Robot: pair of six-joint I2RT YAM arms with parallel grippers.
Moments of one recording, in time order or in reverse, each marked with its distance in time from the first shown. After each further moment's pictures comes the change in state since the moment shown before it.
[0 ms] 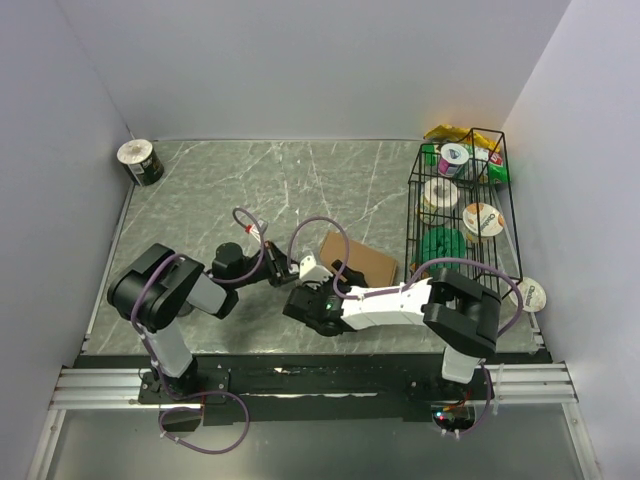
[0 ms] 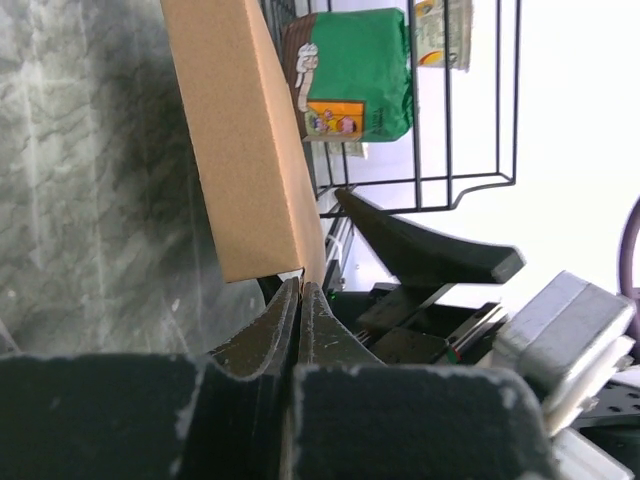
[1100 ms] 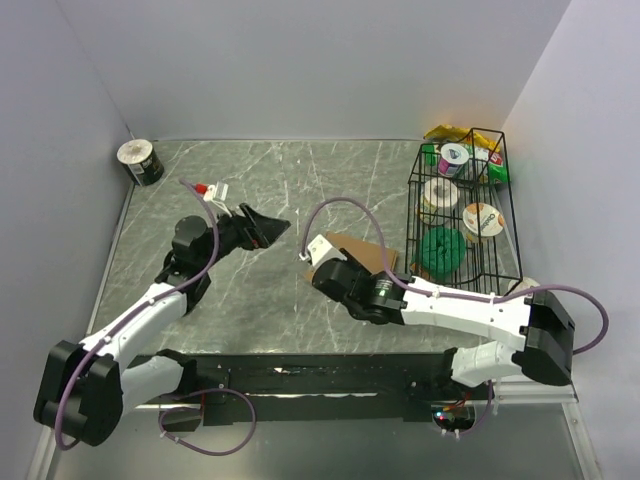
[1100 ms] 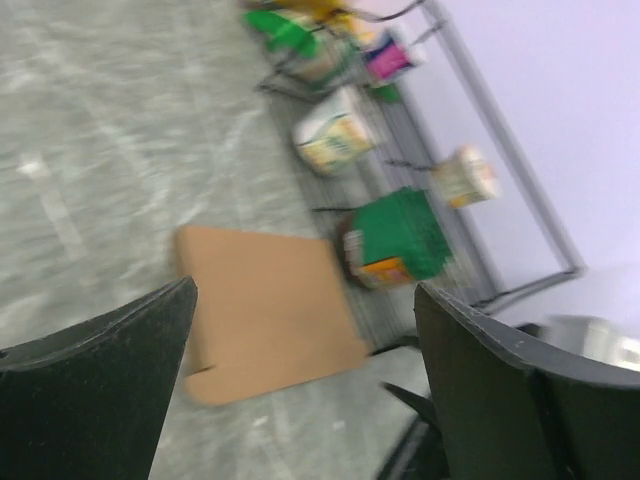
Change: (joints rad) left arm 0.112 -0.661 0.182 -0.727 -0.275 0.485; right arm -0.063 -0.414 0.005 -0.057 -0.400 -0.283
